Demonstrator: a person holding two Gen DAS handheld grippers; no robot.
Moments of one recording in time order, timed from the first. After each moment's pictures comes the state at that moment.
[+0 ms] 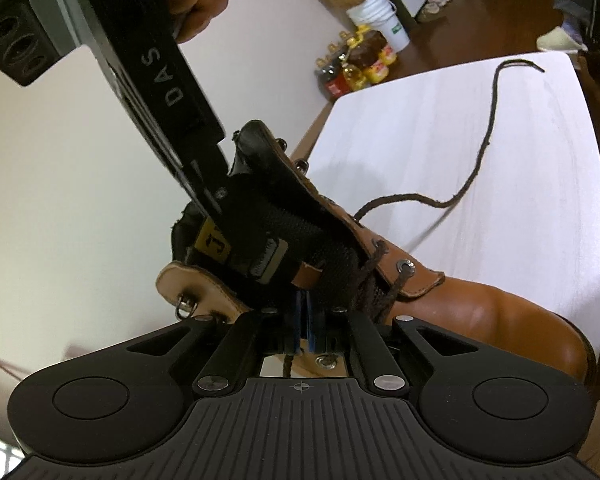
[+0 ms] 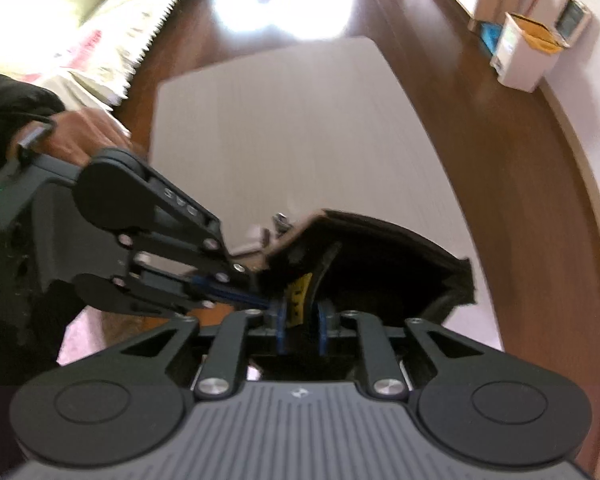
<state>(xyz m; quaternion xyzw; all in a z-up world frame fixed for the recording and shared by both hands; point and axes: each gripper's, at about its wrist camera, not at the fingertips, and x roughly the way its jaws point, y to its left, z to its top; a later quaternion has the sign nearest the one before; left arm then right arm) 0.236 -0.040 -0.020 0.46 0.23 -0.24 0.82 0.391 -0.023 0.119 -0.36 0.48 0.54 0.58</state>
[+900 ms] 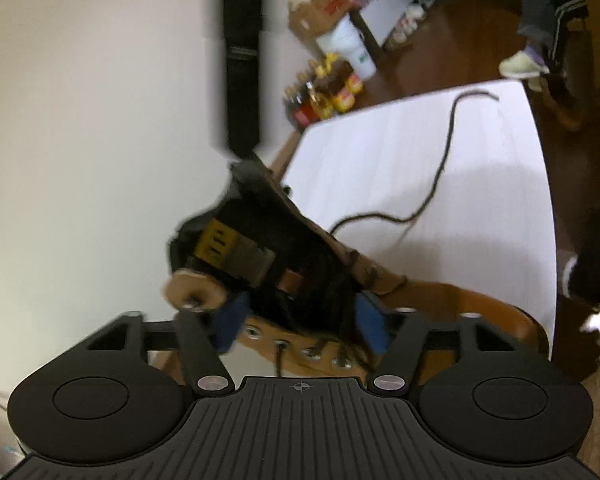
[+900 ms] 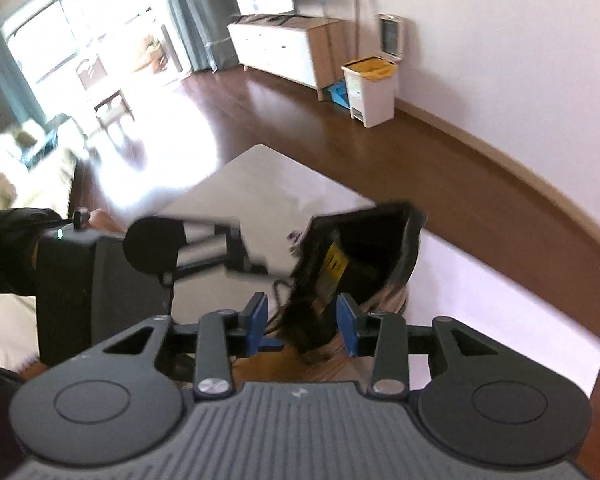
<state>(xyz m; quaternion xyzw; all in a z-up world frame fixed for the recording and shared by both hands) 0.210 -0.005 0.019 0.43 0.22 -0.33 0.81 0.290 -0.128 0.149 -0.09 0.44 0.41 0.79</state>
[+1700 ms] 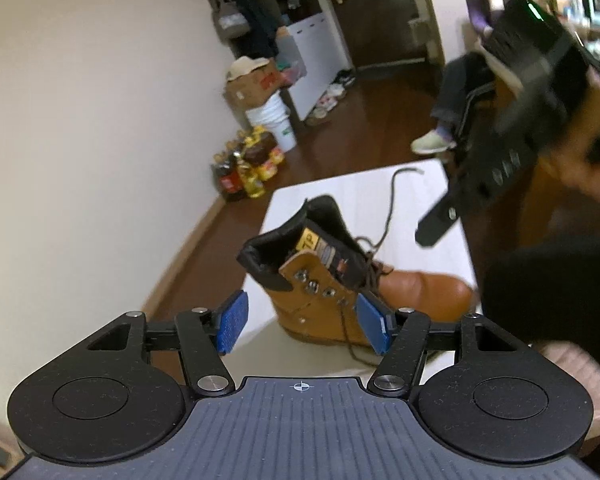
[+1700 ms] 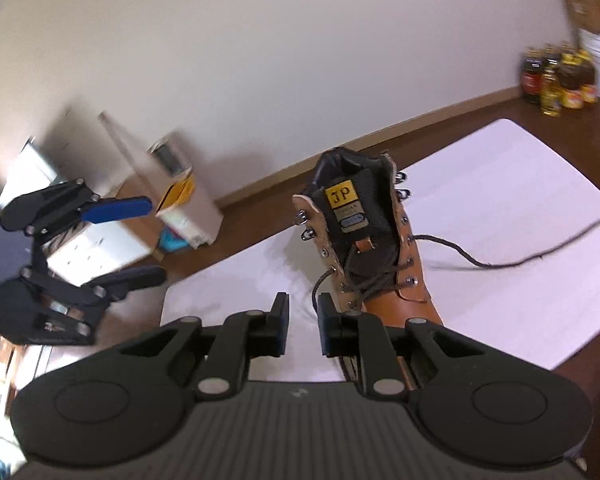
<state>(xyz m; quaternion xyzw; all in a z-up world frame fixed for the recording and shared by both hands) 0.260 0.128 0.147 0.32 0.22 -0.51 0.76 0.182 -0.042 0.105 0.25 0.37 0.04 0.89</state>
